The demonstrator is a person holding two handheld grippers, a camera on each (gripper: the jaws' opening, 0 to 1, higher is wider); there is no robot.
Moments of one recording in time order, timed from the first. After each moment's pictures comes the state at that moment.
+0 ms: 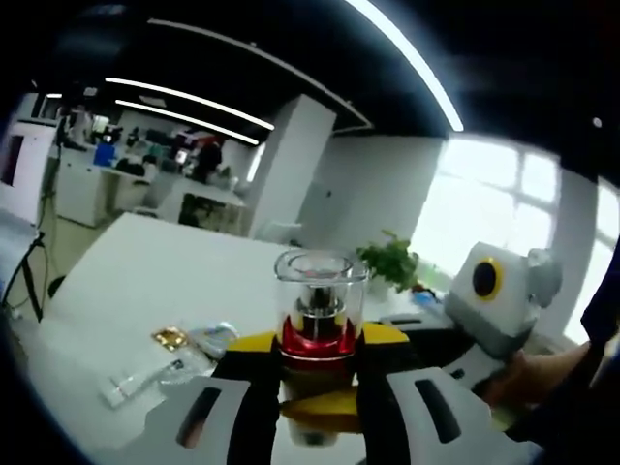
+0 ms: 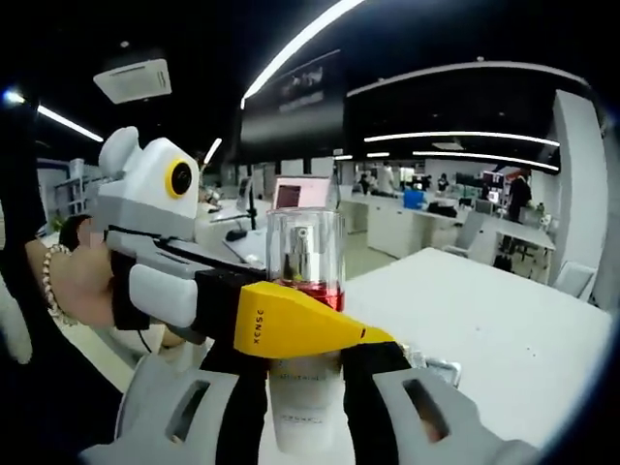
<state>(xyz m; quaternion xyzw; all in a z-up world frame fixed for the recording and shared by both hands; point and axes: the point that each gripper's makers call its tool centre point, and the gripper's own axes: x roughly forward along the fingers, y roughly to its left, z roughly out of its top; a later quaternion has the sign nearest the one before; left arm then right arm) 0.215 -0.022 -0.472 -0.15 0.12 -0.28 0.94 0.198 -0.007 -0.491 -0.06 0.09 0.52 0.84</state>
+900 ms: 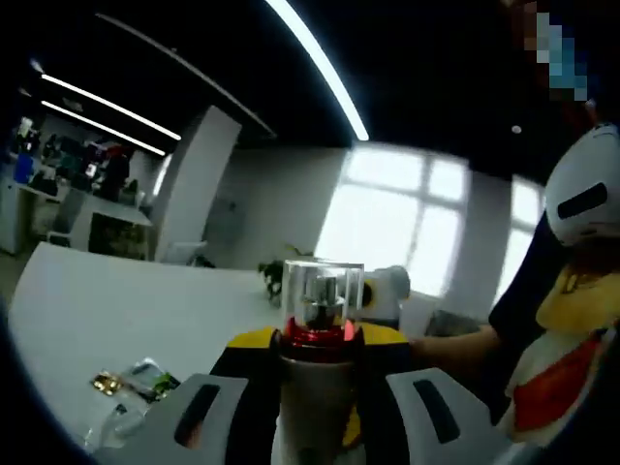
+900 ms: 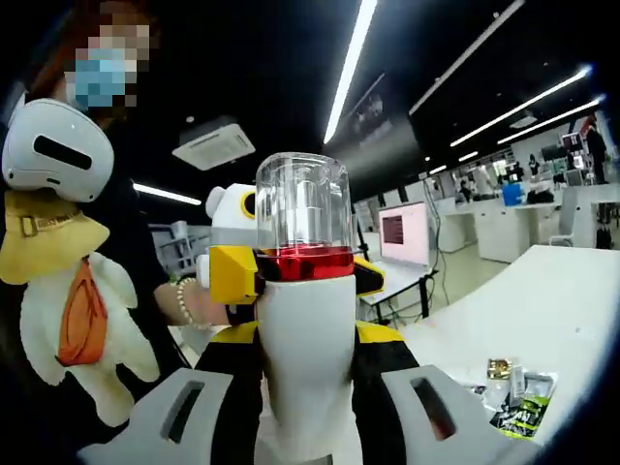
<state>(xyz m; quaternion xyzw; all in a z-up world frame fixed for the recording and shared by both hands) 0.169 -0.064 -0.401 -0.15 0.05 -0.48 0.86 0.144 -0.014 -0.444 0.09 0.08 0.72 0.68</state>
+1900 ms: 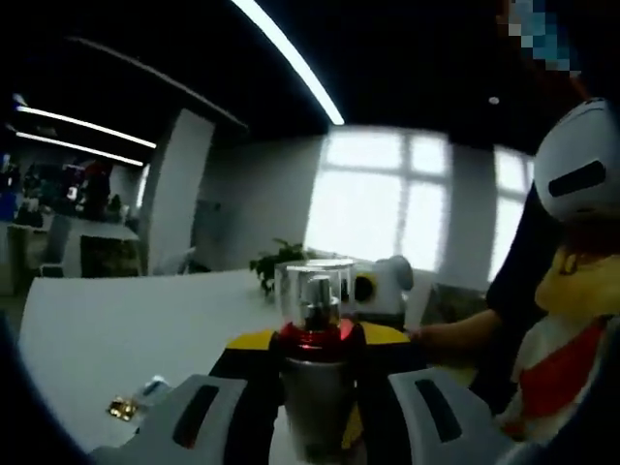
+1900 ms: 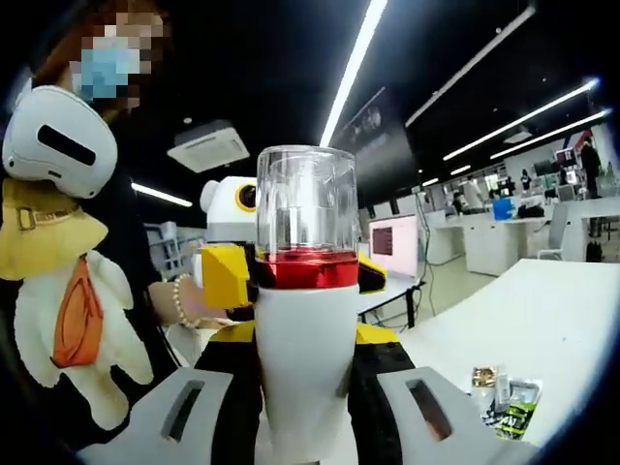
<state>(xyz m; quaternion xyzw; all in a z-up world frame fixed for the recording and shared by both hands) 0.169 -0.076 -0.396 -0.07 0.04 -0.49 0.87 0.154 -0.023 -0.441 0.07 0.05 0.67 0.74</state>
